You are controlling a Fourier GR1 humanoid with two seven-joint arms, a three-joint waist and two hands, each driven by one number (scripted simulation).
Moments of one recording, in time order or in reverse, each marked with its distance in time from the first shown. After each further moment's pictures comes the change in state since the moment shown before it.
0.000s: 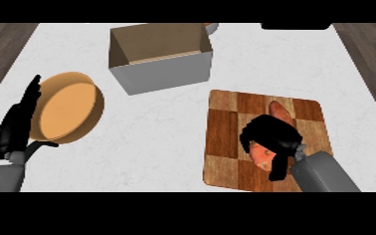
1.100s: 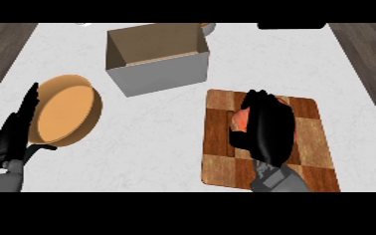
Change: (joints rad) left arm 0.050 -0.010 0.008 -0.015 -0.016 0.004 -0.014; right arm 0.039 0.322 0.032 -0.436 0.423 -0.263 1.300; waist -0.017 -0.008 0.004
